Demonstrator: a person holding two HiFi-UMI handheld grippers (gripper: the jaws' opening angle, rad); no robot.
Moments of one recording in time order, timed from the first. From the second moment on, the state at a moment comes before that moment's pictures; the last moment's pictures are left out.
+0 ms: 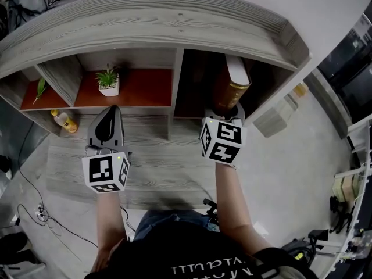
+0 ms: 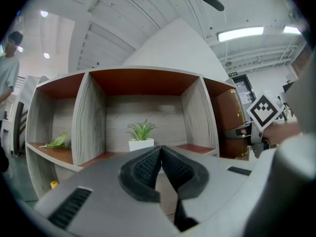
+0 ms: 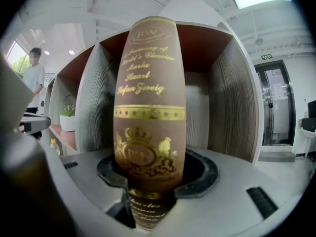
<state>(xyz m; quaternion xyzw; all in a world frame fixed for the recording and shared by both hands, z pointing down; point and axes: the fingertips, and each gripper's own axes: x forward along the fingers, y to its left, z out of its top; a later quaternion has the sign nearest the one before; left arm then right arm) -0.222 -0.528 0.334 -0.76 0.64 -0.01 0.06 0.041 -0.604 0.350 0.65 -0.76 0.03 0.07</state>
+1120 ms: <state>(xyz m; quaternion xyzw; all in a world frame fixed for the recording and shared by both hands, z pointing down) -0.187 -0.502 0.292 -0.81 0.58 0.01 0.09 0.054 -0.510 0.327 0.65 -0.76 0.04 0.05</state>
